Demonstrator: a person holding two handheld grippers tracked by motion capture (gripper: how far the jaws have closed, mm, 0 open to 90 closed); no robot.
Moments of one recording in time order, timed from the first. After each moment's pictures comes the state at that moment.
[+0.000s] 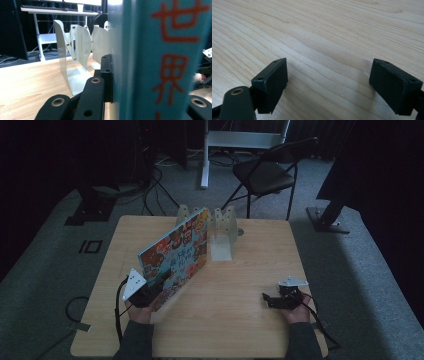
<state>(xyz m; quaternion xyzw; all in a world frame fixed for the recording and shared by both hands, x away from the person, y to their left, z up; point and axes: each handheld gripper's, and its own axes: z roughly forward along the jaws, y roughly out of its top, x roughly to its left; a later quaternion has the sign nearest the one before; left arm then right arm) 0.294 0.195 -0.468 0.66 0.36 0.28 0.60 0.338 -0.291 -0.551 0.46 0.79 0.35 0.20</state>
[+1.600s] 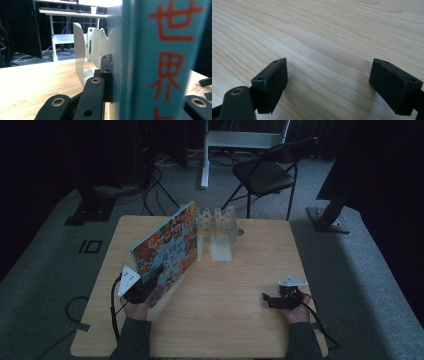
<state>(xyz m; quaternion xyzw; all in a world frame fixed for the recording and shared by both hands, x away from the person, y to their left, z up) 0.303 0.207 -0.465 0.64 0.39 0.30 0.59 0.338 -0.291 -0.551 0.46 0.79 0.35 0.20</state>
